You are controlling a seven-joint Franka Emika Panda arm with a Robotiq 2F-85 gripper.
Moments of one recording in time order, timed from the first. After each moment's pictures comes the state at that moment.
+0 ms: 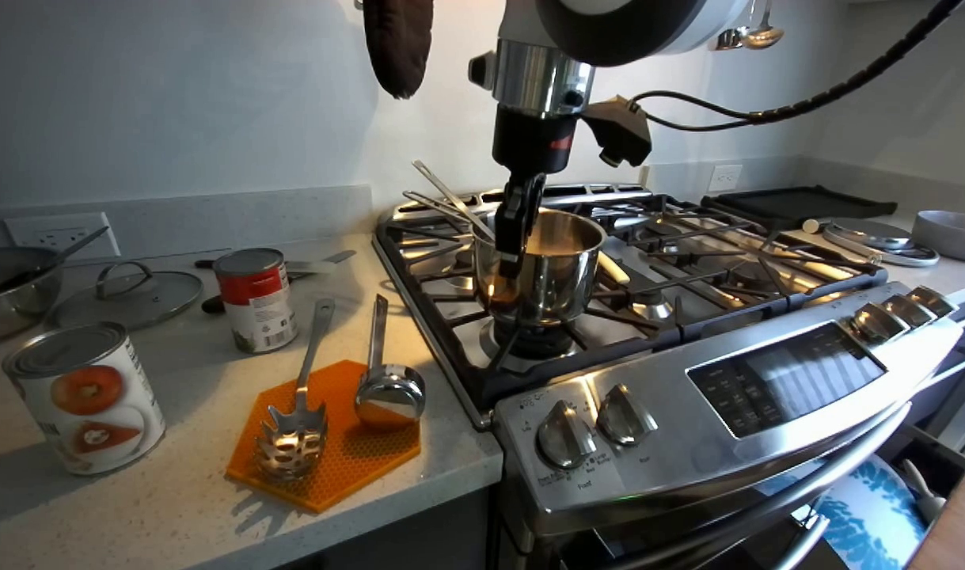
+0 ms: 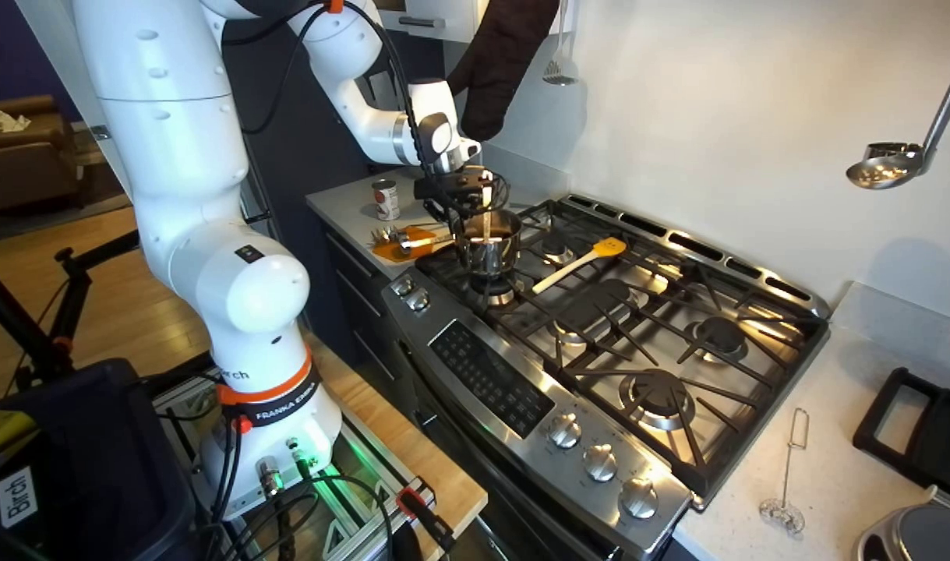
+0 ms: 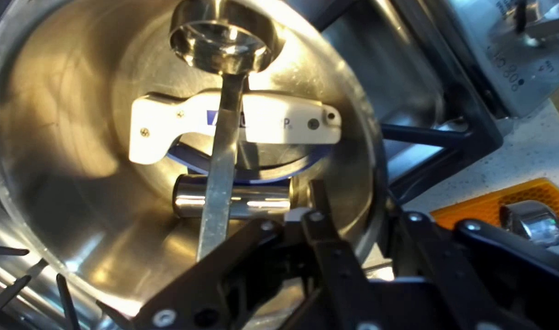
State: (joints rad) arm 0.14 0.10 0.13 -2.41 -0.14 2.67 -0.38
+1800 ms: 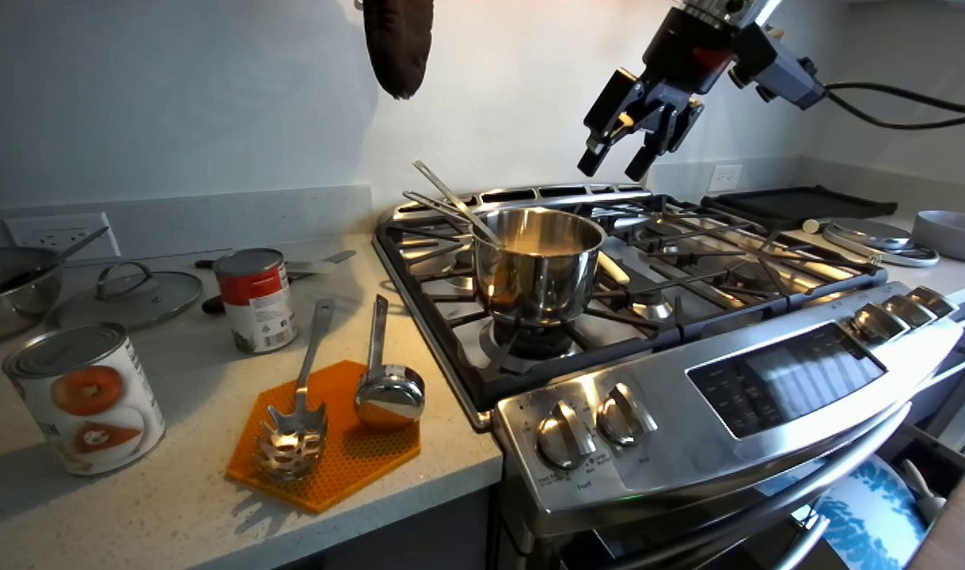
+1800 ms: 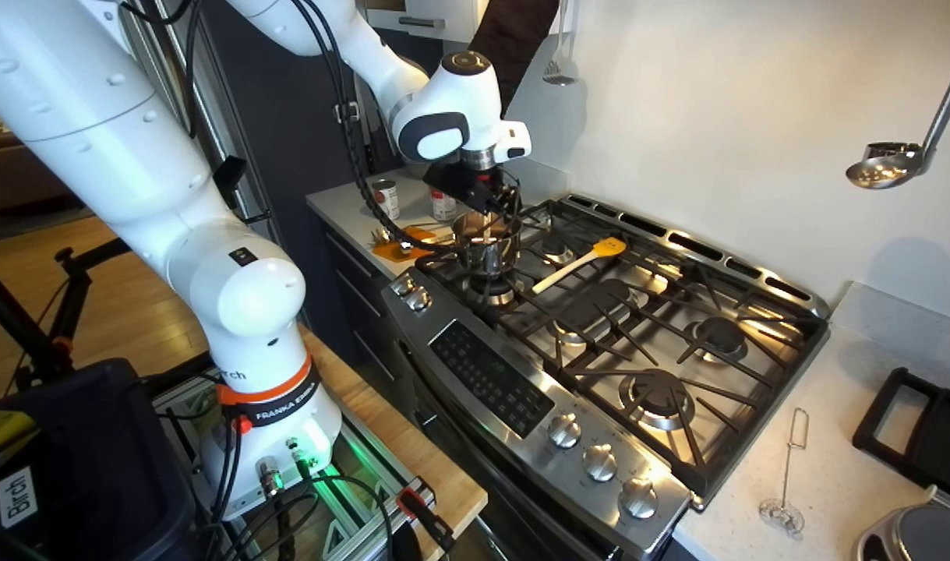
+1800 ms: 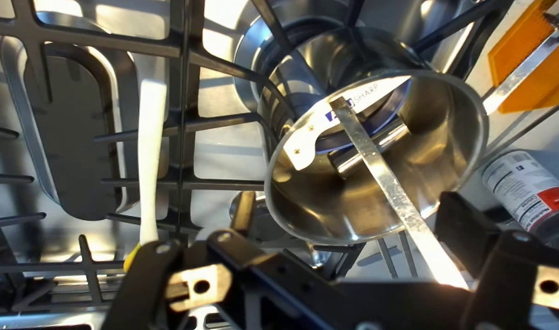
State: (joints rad) arm 0.07 -0.23 -0.06 -2.63 0.50 2.75 -0.51
